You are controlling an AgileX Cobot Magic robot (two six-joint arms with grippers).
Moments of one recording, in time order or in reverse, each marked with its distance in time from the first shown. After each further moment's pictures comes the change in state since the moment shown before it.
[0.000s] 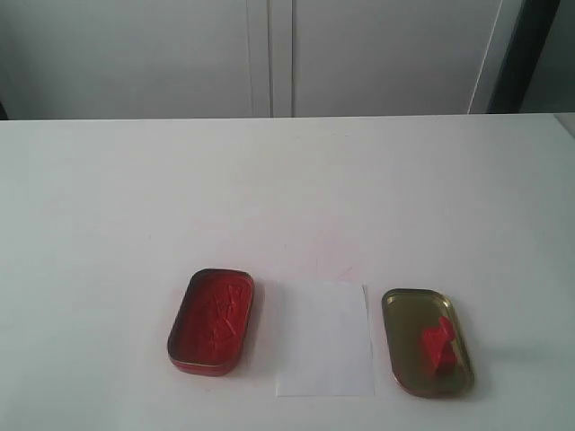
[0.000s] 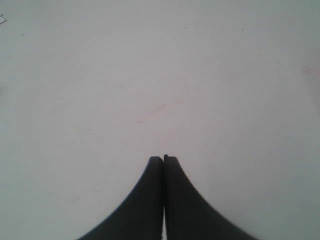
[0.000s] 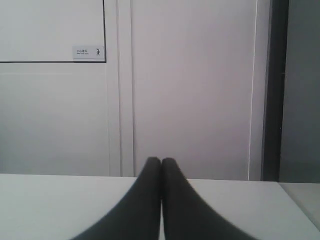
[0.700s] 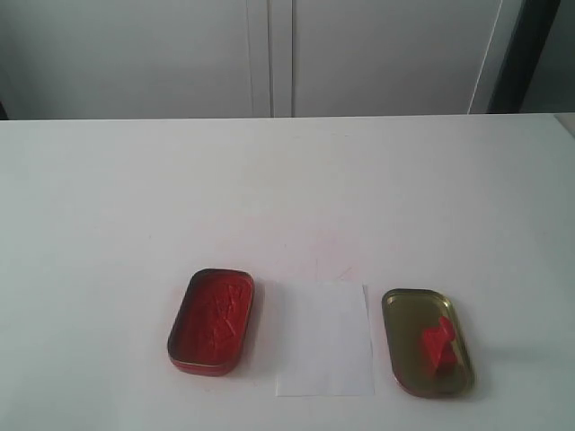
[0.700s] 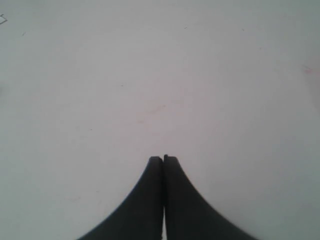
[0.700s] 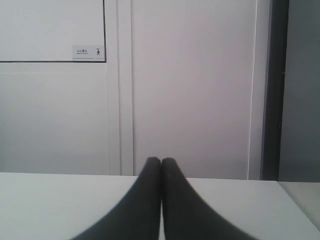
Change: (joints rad) left arm 0.000 0.000 0.000 0.000 0.000 0.000; right arm 0.000 0.000 -0.006 0.000 0.010 0.000
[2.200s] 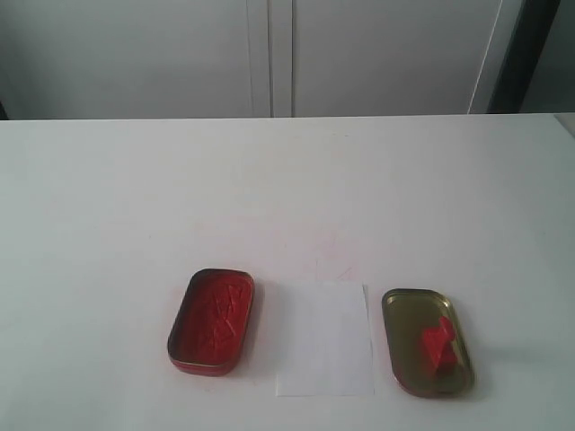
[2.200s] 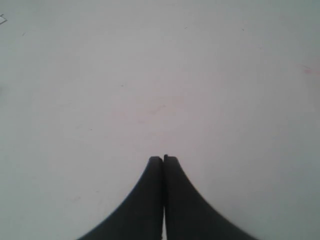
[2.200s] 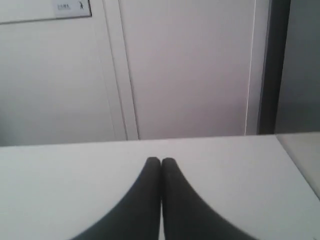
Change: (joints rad) left arm 0.000 0.000 0.000 0.000 0.000 0.000; right arm 0.000 0.432 -0.585 -0.009 0.468 0.095
